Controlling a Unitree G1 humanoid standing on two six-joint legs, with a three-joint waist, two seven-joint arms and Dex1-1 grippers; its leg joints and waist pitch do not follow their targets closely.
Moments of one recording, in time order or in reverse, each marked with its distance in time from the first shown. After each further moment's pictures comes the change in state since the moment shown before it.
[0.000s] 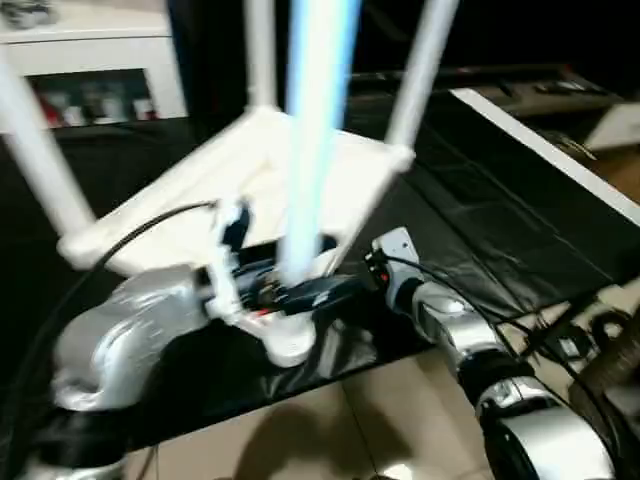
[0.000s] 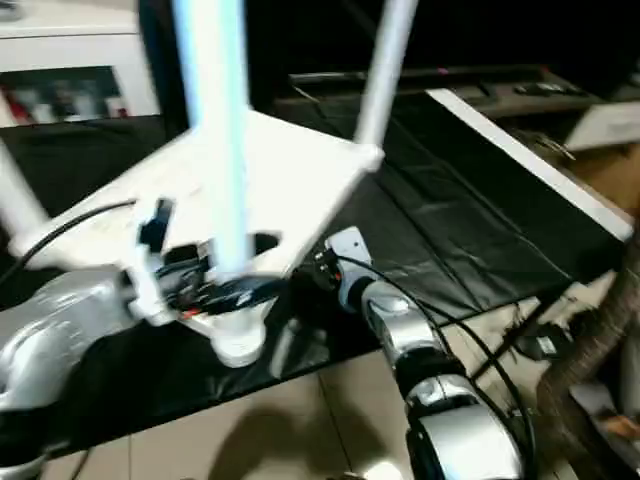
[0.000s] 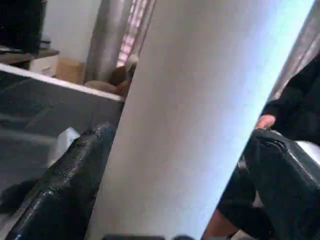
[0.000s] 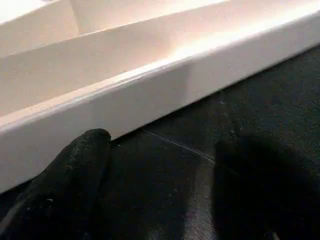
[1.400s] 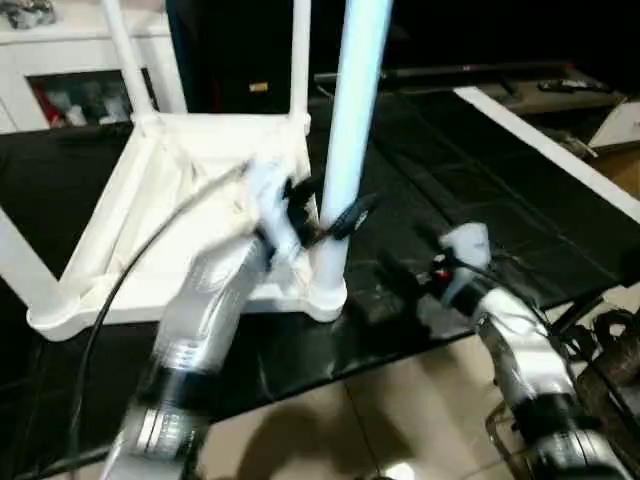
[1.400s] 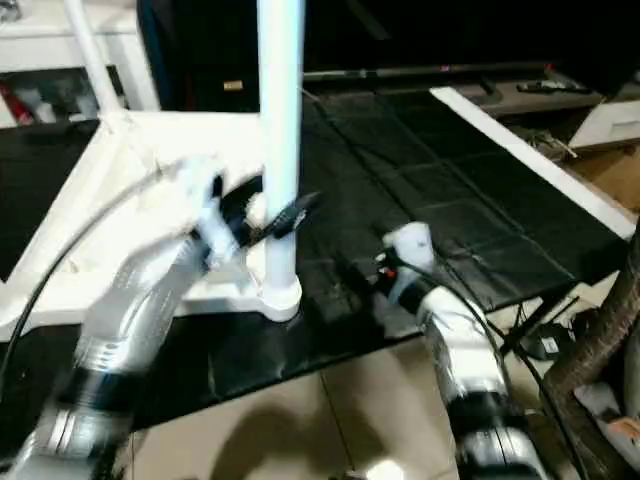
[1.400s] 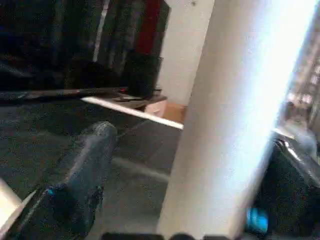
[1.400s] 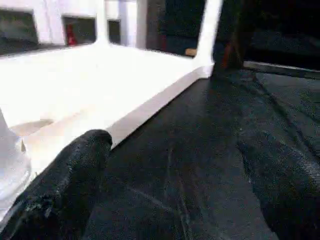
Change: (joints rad) left arm 0.034 -0.173 0.004 0.228 0.257 -0.487 0.293; right arm 0.353 -0.138 -0.135 -0.663 0.150 0.018 0.111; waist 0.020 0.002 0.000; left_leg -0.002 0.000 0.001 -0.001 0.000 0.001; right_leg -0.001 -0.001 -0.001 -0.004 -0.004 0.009
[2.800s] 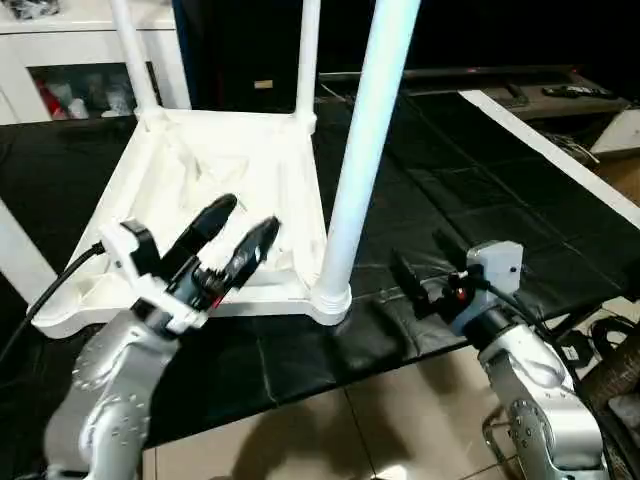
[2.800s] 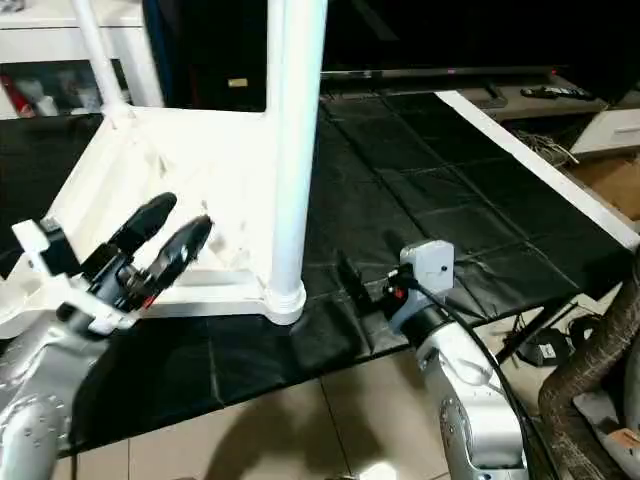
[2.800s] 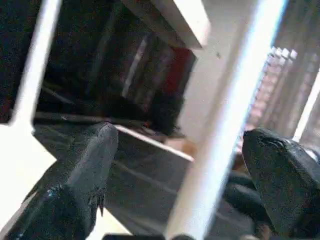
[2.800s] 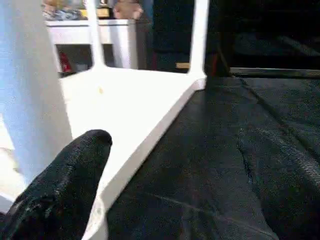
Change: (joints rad) left arm 0.334 0.116 0.186 -0.337 -0.264 0.015 -0.053; right arm 0.281 0.056 0.032 -0.537 0.069 0.257 -0.146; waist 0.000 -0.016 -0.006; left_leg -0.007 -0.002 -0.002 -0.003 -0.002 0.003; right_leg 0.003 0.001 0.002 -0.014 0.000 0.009
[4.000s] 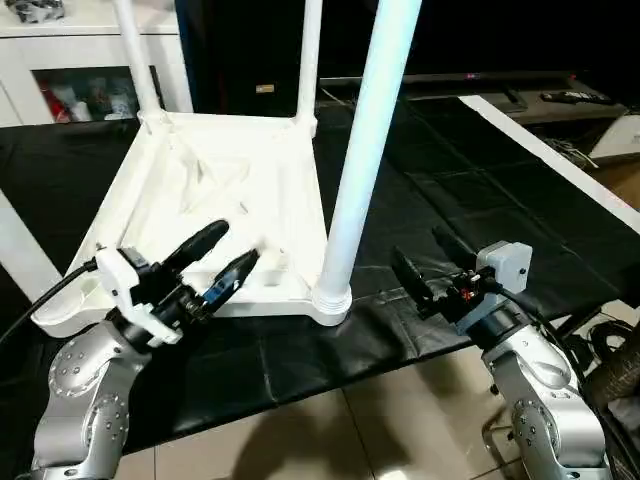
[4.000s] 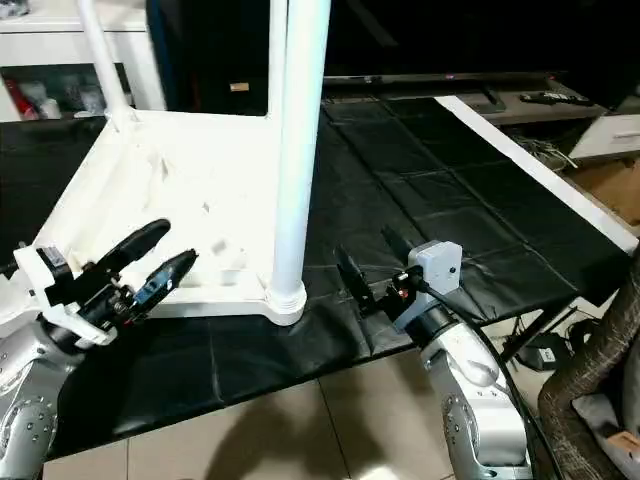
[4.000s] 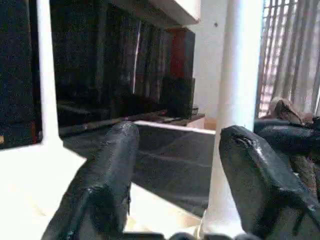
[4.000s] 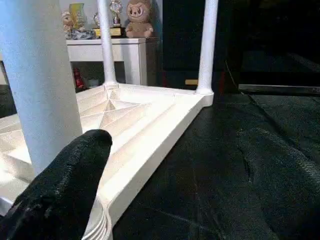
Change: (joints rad) left arm -0.041 0.068 -0.023 0.229 0.191 -0.341 -0.134; right arm -0.015 -0.009 -0.019 0.046 0.039 -0.079 0.052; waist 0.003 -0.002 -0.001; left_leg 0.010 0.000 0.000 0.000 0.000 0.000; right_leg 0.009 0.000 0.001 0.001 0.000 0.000
